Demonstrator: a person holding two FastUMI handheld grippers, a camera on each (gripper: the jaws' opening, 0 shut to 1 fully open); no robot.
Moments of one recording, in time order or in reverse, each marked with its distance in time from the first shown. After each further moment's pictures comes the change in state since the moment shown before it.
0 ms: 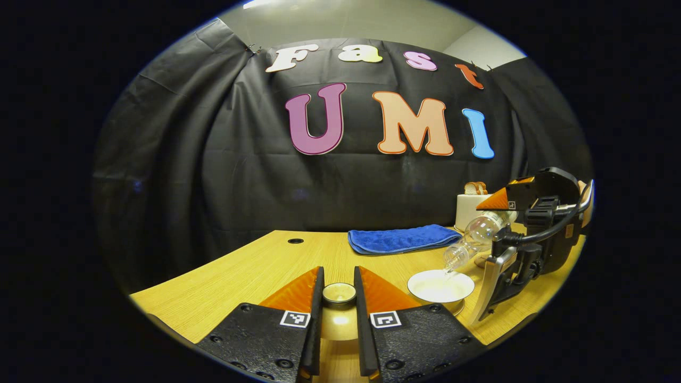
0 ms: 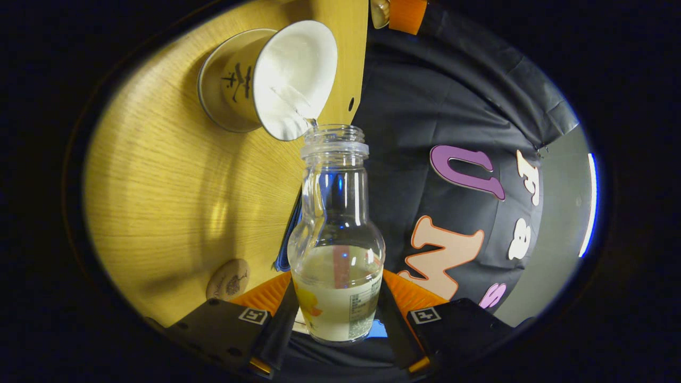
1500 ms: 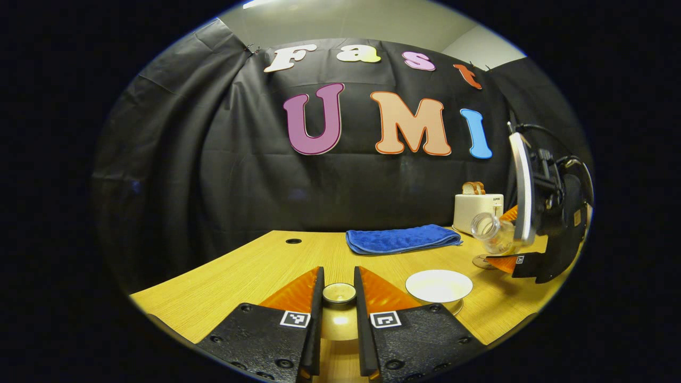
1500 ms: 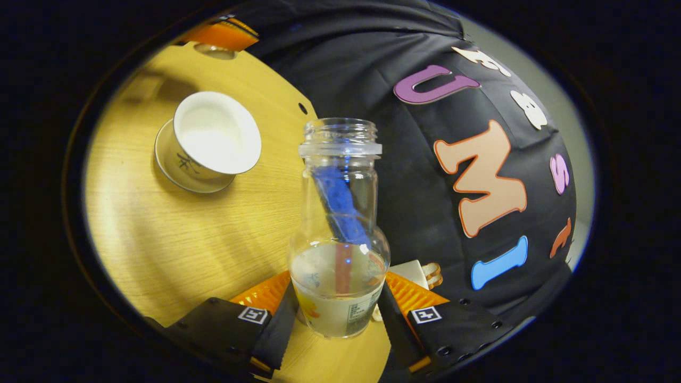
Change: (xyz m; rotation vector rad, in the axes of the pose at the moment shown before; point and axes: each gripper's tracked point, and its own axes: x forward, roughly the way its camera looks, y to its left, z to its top) left arm 0.000 -0.003 0.000 0.001 -0.001 -0.012; right arm -0.011 0.059 -0.006 0.654 0.072 0.188
